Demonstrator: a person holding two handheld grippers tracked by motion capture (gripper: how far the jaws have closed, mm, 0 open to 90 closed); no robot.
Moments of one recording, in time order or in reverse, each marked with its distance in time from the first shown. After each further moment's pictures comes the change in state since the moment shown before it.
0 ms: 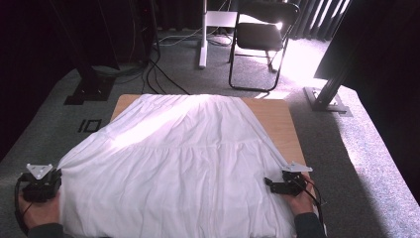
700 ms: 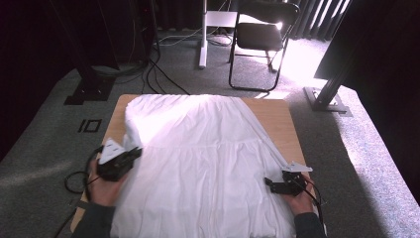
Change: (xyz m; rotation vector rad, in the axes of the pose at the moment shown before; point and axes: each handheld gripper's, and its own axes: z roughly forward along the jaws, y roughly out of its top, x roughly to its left) left arm -0.183 0.097 -0.038 -0.233 -0.693 0.248; right arm 0.000 0.000 0.000 0.000 0.000 0.000
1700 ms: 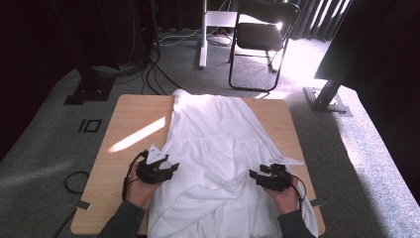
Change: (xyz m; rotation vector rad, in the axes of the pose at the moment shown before) left arm -0.023 -0.053 0.067 0.223 0.006 -0.037; right arm 0.068 0.058 -0.021 -0.055 0.149 0.142
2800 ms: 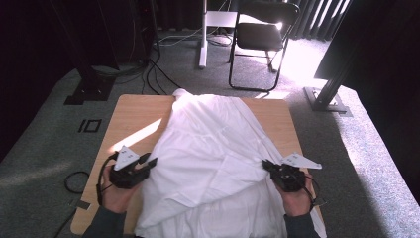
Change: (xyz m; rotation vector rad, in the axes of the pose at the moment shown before) left arm 0.000 0.019 -0.076 -0.144 0.040 0.003; right arm 0.013 0.023 -0.067 -0.169 -0.093 -0.105
